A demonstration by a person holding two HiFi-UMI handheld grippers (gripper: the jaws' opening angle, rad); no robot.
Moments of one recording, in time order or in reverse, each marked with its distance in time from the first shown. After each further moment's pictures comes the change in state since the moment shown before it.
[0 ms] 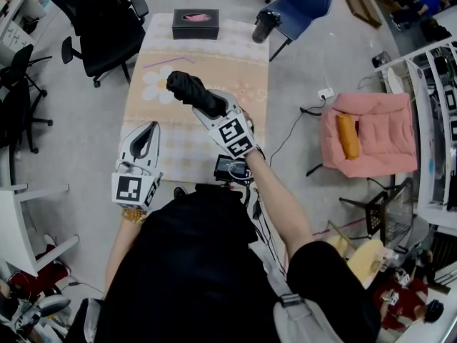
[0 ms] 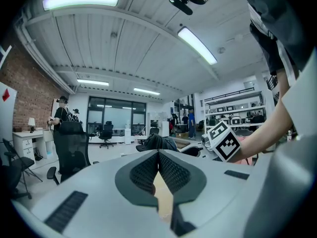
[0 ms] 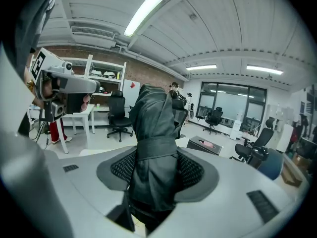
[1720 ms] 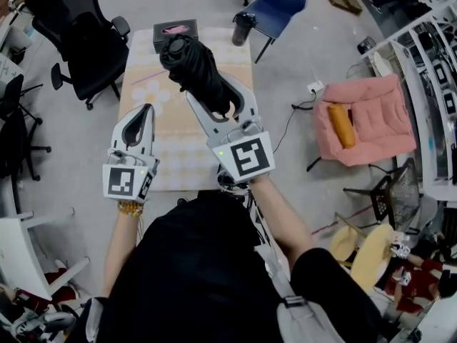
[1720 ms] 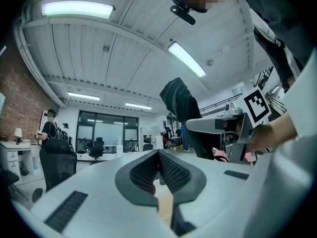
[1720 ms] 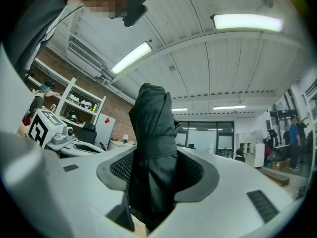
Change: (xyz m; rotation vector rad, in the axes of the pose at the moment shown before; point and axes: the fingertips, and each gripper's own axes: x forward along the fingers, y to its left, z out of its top) left arm 0.036 -0.015 0.090 0.071 -0.182 -0.086; right arm -0.146 -0.033 0.193 0.009 -0.511 -0.348
